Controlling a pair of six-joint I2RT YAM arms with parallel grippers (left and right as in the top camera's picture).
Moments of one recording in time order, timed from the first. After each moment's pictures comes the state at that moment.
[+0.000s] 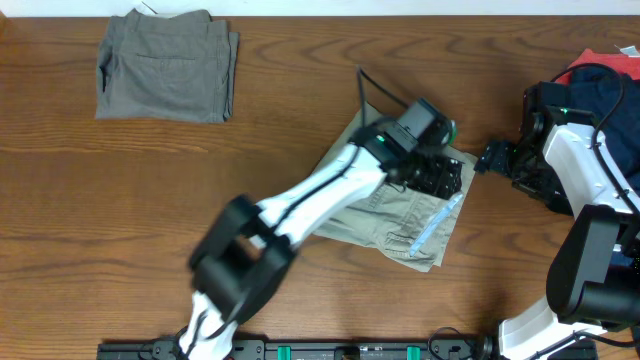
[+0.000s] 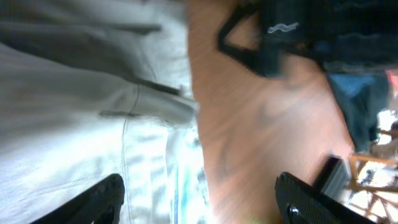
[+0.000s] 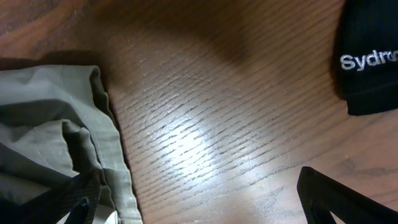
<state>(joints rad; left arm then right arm) -0.81 1.98 1.63 -0.62 0.44 -0.43 -0.15 1.80 1.24 -0.95 0.07 0.39</state>
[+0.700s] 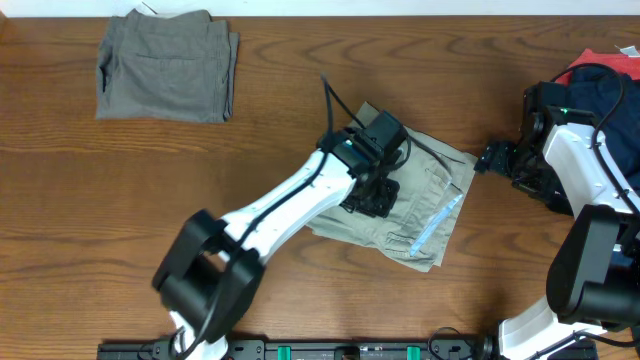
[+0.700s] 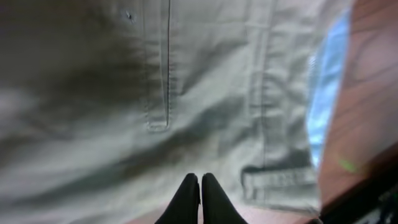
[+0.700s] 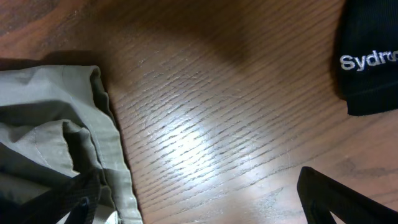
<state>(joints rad) -0.77 1.91 1.46 -0.90 0.27 -0.35 -0.15 1.80 1.24 -0.95 0.07 0.39</state>
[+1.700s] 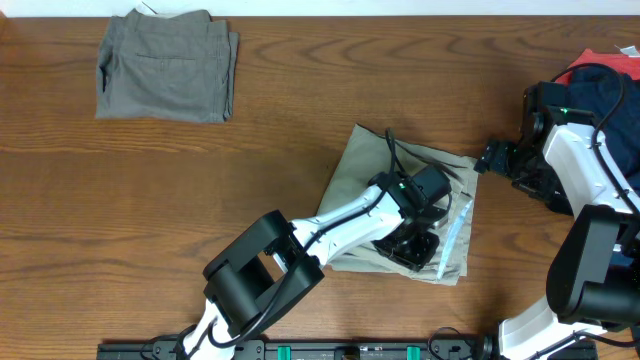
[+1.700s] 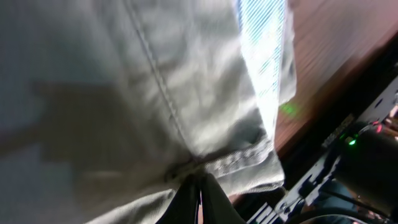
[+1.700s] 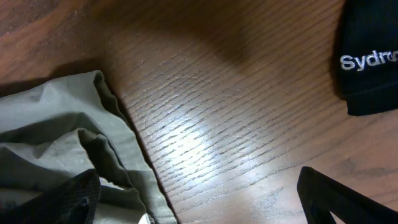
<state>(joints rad) -0.98 2.06 1.45 -0.81 0.55 -0.39 -0.15 1.80 1.24 -0.95 0.07 0.39</state>
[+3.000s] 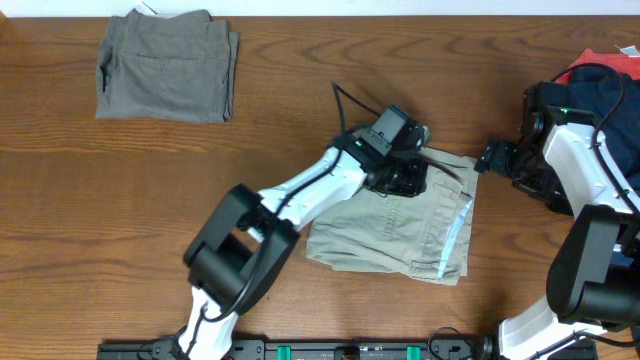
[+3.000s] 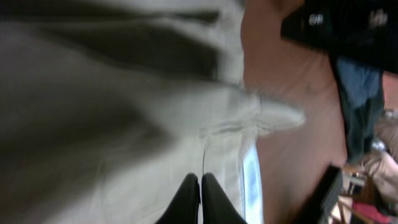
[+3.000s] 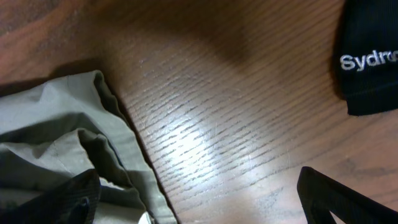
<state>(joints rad) -0.76 2.09 1.45 -0.34 0.54 -0.57 -0.15 1.80 1.24 -0.95 0.07 0.39</state>
